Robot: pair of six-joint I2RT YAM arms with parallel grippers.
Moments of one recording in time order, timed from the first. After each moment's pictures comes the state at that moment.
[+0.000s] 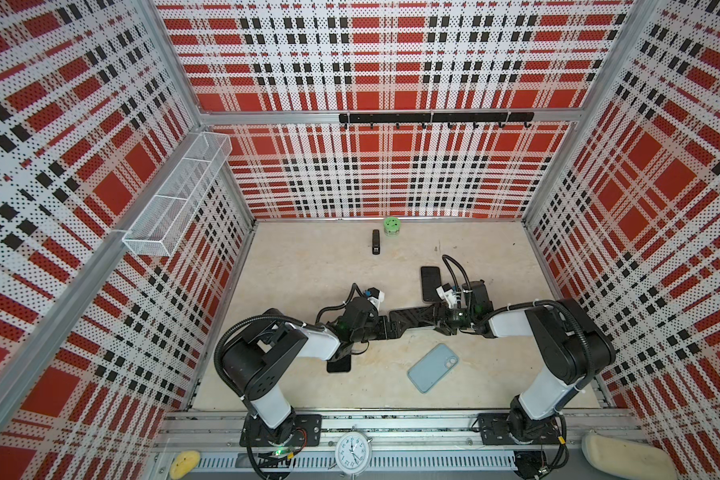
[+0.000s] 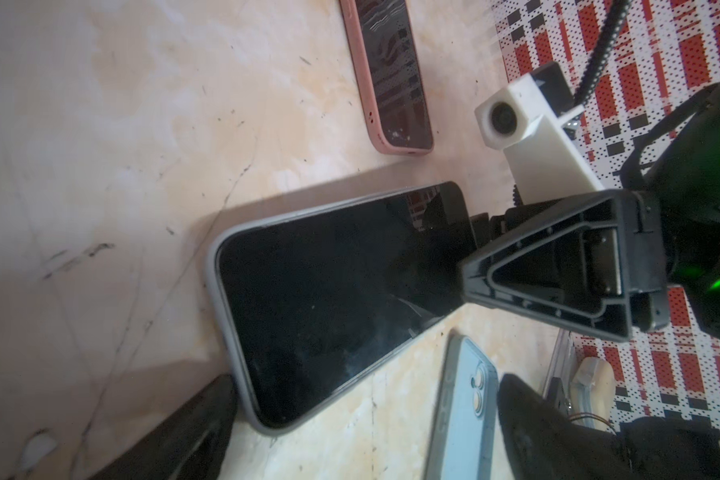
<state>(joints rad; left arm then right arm) -0.71 1.69 0.55 0.58 0.34 -0.79 0.30 1.69 0.58 0.28 -0.82 0.75</state>
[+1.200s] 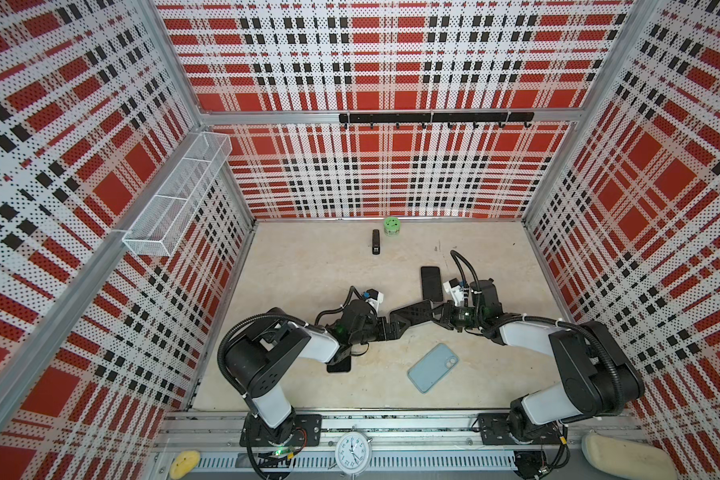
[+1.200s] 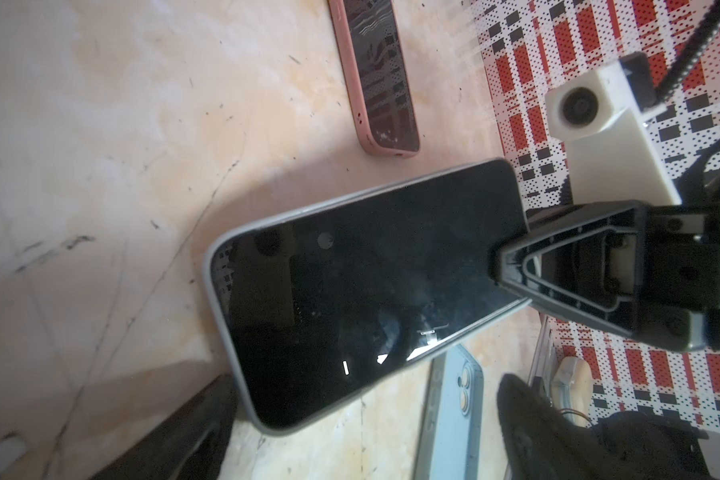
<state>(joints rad) -0.71 1.70 0.51 0.66 0.36 -0.83 0.30 1.49 0.54 0.21 -0.75 0.72</state>
